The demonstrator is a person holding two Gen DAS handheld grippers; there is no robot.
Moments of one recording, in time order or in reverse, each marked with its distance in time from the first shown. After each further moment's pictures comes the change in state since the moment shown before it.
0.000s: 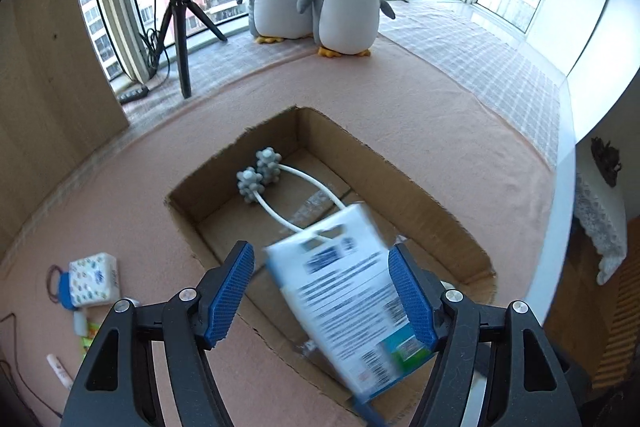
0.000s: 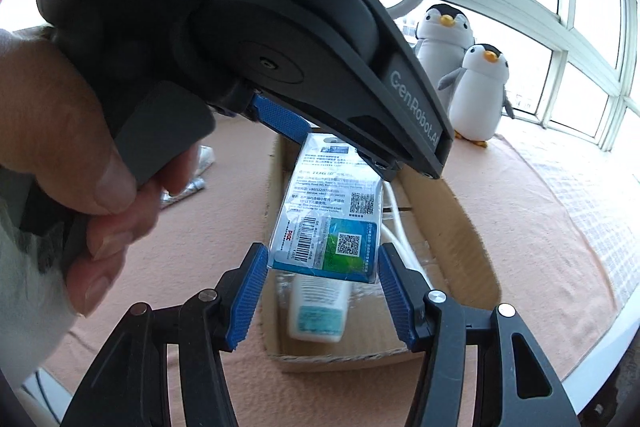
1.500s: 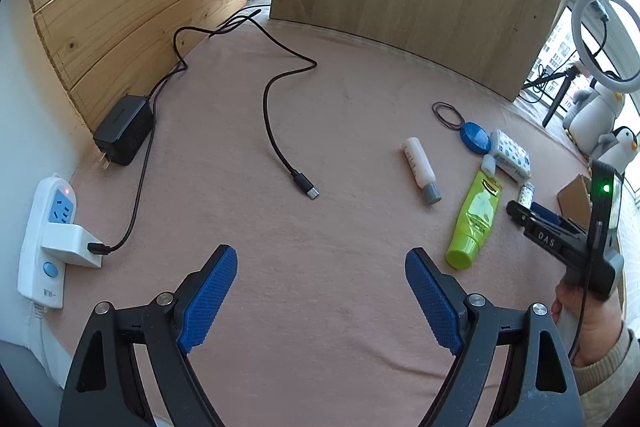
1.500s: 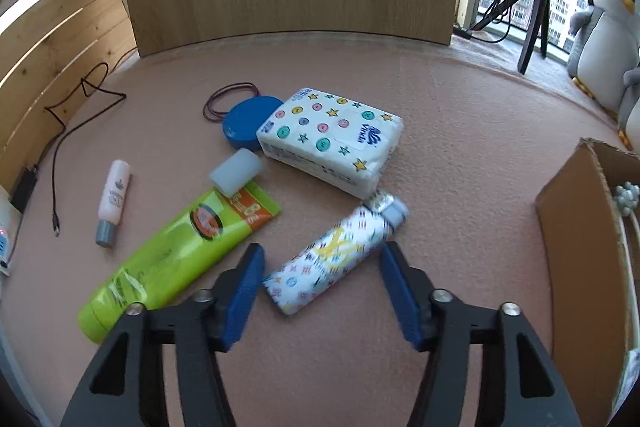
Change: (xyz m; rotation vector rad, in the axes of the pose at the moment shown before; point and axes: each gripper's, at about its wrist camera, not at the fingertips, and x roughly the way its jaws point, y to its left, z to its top) left arm -0.162 0.307 -0.347 -0.836 -0.089 0.400; right arm 0.172 0.186 0.052 -0.112 0.272 0.241
